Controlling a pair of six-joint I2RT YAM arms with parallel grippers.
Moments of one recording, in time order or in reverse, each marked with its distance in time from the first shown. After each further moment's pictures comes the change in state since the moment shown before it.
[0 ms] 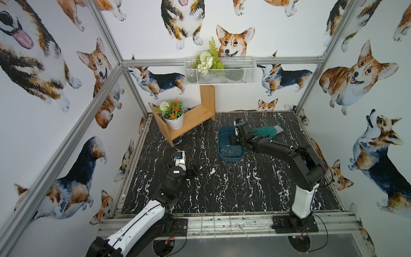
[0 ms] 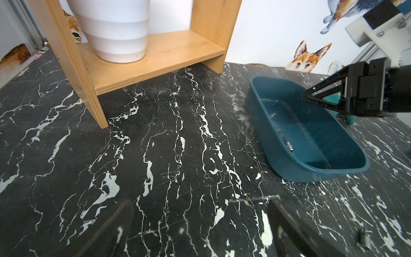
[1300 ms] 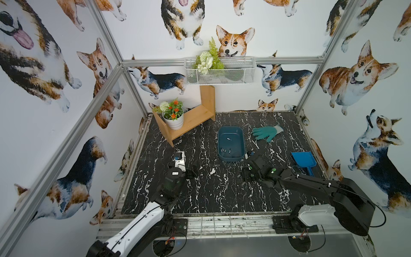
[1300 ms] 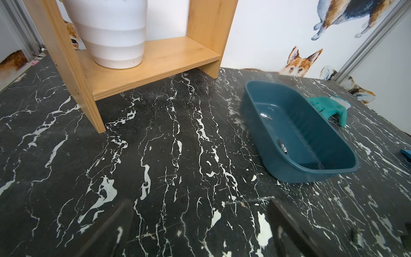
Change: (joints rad) left arm 0.000 -0.034 -0.016 0.014 0.014 0.006; right arm 0.225 -0.557 -0.614 -0.212 0.003 0.237
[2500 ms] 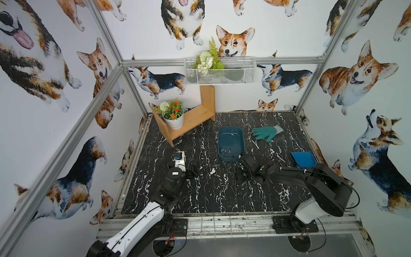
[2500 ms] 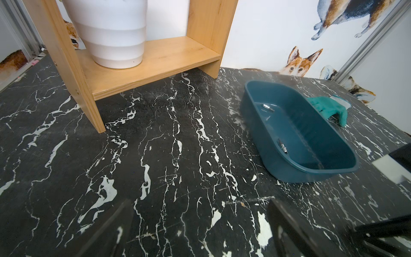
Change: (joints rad) left arm 0.000 0.003 0.000 0.000 0.000 0.000; right arm 0.006 0.237 0.057 0.136 -0.069 0.077
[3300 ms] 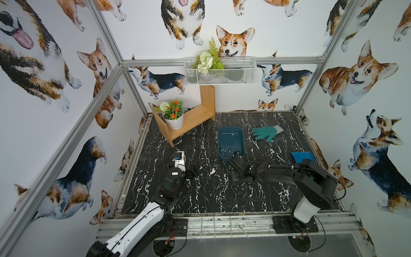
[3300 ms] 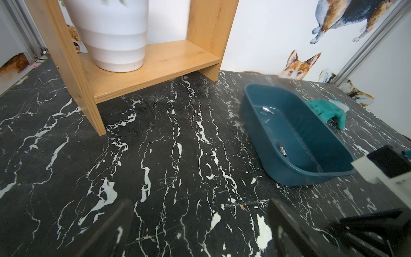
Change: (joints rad) left arm 0.000 -0.009 0.000 0.006 -0.004 0.000; right arm 0.101 0.129 0.132 -0.108 0.232 -0.056
